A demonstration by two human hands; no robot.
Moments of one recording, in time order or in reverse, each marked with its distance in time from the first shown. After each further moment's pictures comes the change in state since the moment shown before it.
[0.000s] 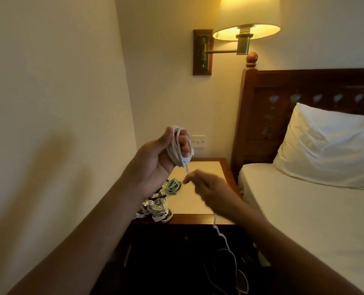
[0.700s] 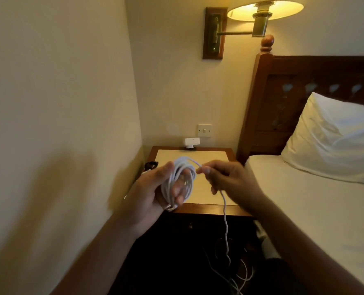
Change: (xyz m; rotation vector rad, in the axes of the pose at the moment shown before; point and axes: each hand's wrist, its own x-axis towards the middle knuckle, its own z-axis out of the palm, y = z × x) left_hand -0.069 -0.040 -0.032 0.232 0.039 -0.039; right_hand -0.005 0.007 -0.011 0.264 -0.026 -0.059
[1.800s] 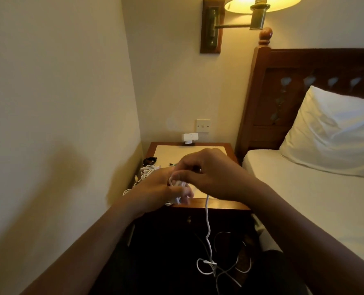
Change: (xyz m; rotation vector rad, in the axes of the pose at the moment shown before) left_hand 0.019 0.000 -0.011 0.874 -0.087 -0.284; right_hand 0.007 -0.065 0.018 -0.505 -0.250 -0.190
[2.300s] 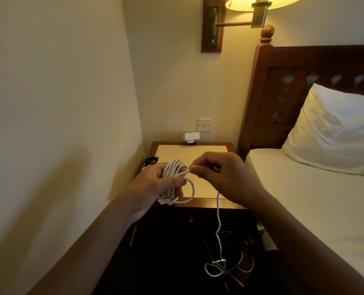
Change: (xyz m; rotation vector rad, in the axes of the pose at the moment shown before) left_hand -0.009 -0.002 0.001 -0.510 0.125 -0.033; right_hand -0.022 0.032 0.012 0.201 0.249 0.113
